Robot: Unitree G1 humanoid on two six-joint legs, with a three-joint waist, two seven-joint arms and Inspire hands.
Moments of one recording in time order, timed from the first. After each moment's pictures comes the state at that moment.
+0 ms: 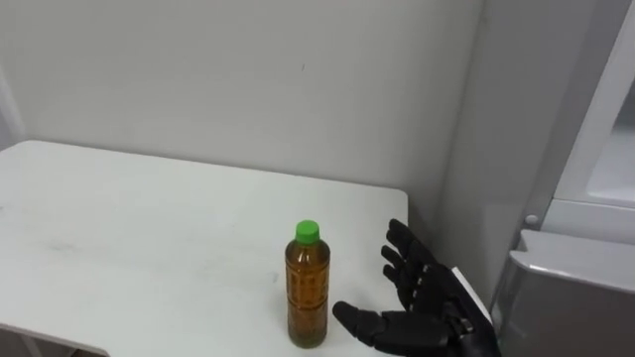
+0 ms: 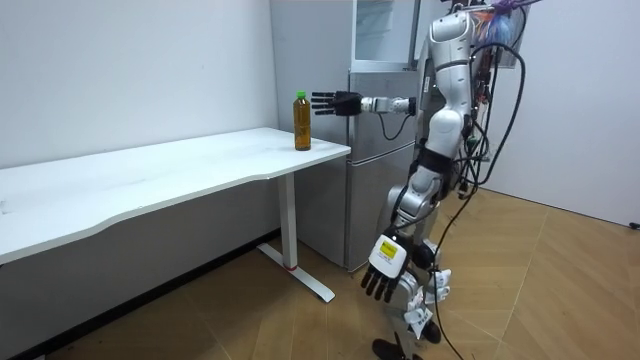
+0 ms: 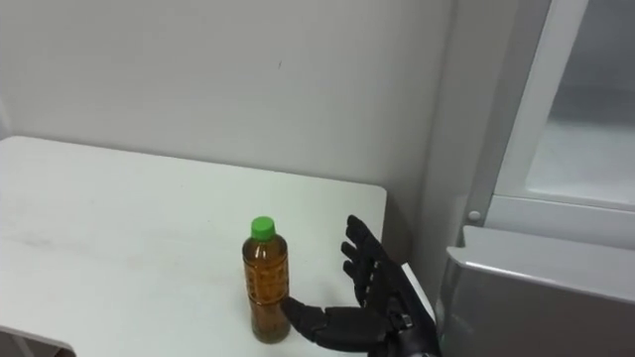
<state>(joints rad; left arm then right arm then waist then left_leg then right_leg) 0.26 0.25 -0.08 1.05 0.18 0.03 0.04 -0.14 -0.31 0.29 0.12 0.51 -0.11 -0.09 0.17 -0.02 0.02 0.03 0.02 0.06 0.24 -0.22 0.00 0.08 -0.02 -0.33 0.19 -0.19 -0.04</state>
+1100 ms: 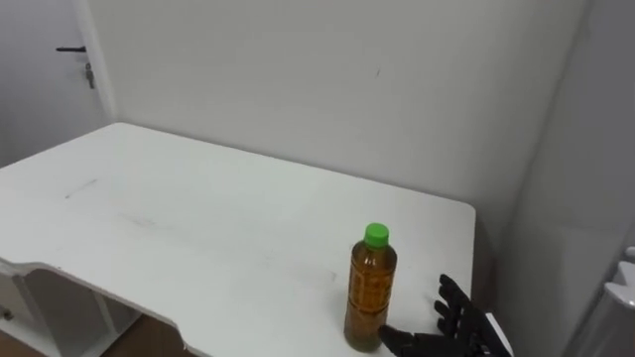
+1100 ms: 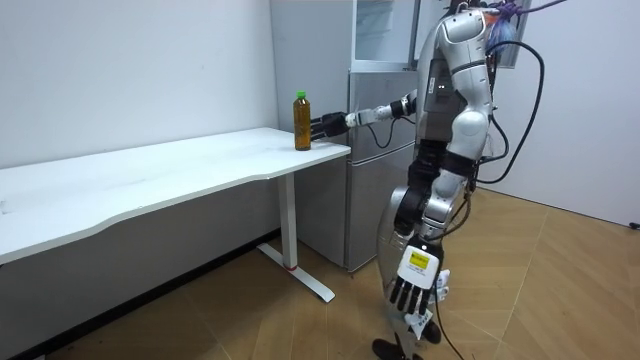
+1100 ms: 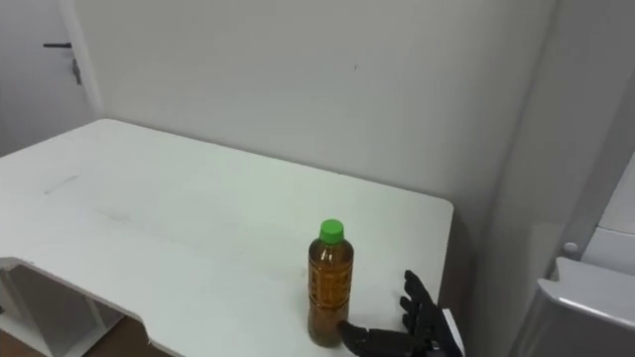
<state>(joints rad) 0.32 0.24 -0.08 1.00 0.19 0.08 0.04 -0.26 -0.29 0.29 0.50 0.54 -0.11 -0.26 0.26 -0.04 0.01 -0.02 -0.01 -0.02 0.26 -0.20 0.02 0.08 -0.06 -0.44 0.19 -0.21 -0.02</state>
